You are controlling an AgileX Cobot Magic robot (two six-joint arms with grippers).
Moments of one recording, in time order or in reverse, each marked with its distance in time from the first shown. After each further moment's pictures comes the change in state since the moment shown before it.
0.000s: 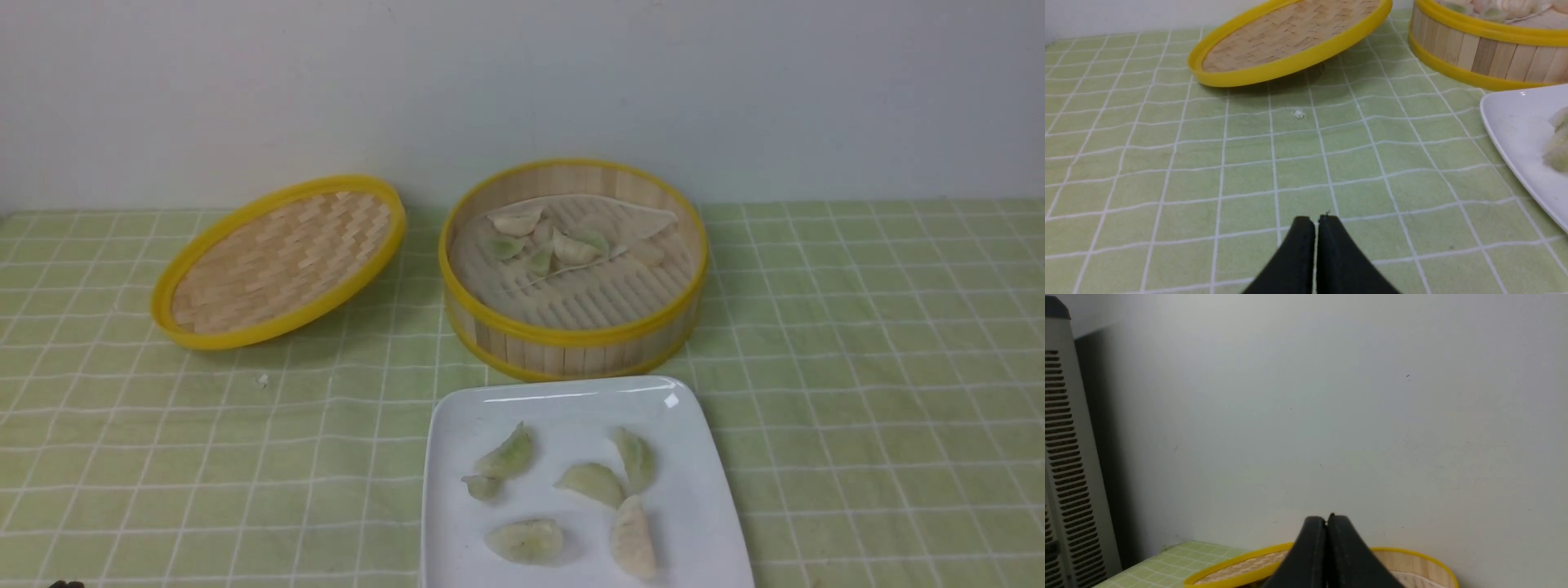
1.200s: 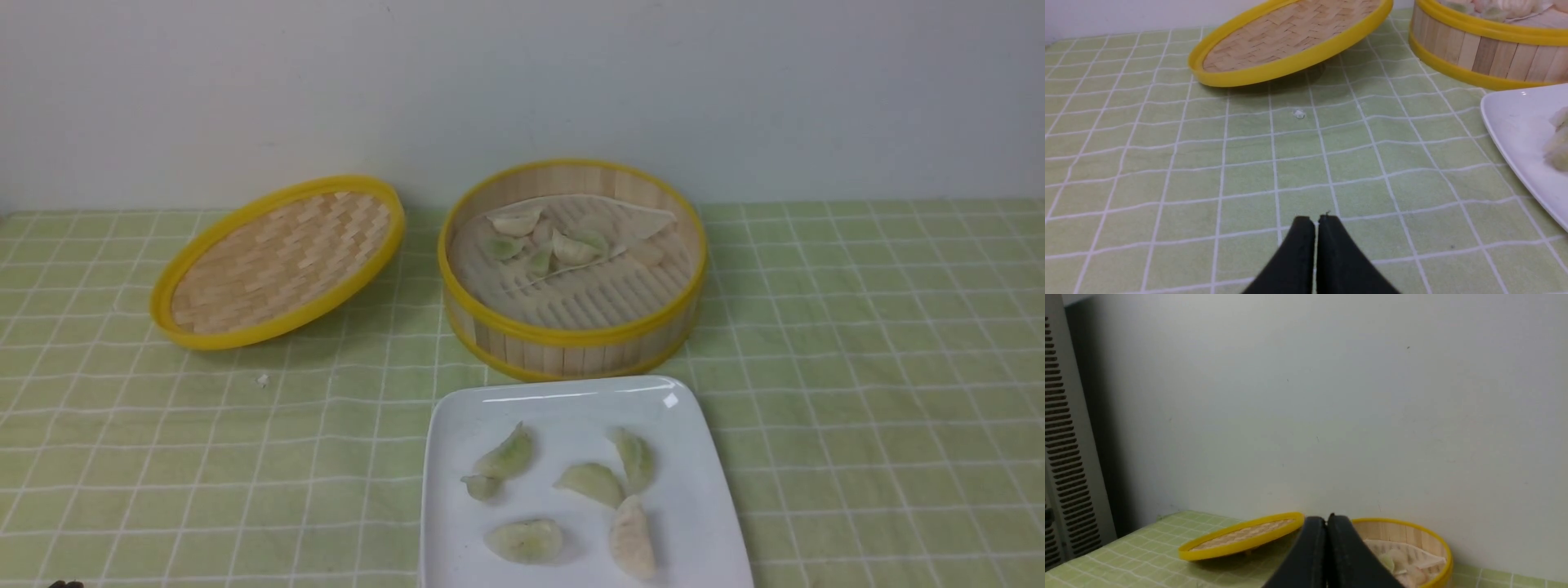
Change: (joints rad) right arm -0.017 0.000 0.031 0.053 0.058 -0.071; left arm 0.002 0.000 0.000 0.001 0.001 0.001
